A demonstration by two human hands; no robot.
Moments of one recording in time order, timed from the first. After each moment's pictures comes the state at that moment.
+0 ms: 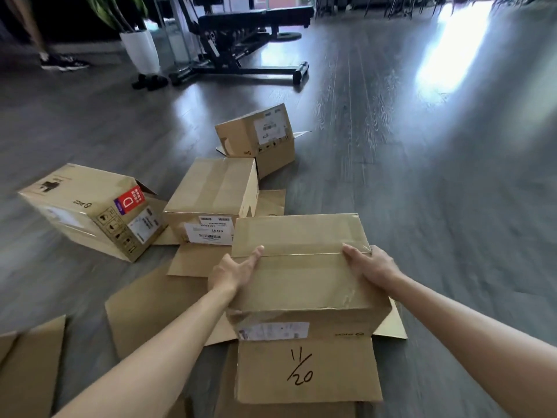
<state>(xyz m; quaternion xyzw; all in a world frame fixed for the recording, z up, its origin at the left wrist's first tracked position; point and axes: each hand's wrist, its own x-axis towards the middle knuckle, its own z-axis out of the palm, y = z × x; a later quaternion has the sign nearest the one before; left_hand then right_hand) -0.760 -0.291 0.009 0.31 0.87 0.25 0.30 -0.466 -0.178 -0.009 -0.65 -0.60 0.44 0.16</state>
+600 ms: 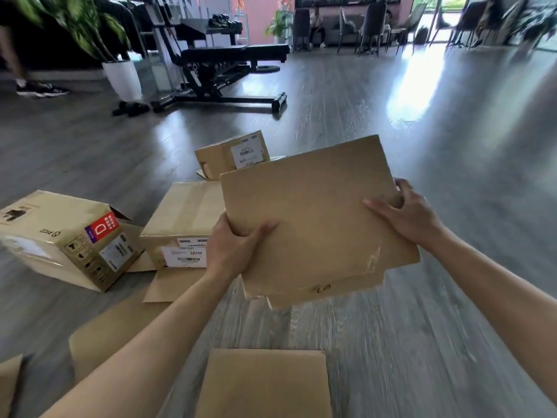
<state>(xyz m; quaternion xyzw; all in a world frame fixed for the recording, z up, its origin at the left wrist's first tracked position) -0.707 -0.255 0.103 0.43 0.74 0.48 0.21 -0.394 -0.137 0.139 -0.54 -0.70 0.27 0.37</state>
